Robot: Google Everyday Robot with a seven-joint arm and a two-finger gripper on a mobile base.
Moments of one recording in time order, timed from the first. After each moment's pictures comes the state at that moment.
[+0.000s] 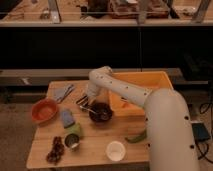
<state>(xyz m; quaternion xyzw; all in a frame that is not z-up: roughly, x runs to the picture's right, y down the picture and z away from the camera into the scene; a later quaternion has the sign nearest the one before) -0.099 0.054 0.925 -0.17 -0.29 -0.31 0.89</state>
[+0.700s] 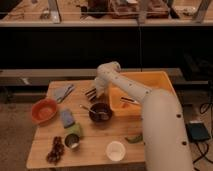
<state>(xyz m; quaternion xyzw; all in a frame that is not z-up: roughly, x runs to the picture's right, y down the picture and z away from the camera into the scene) -0.062 0.004 0.974 -0.17 -0.24 -0.26 0.92</state>
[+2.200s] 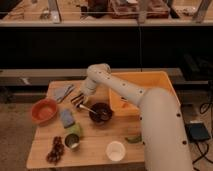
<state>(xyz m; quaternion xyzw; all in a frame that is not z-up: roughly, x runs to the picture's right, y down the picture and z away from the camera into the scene) -0.137 0.047 0.913 -0.19 -0.34 -0.30 0.87</state>
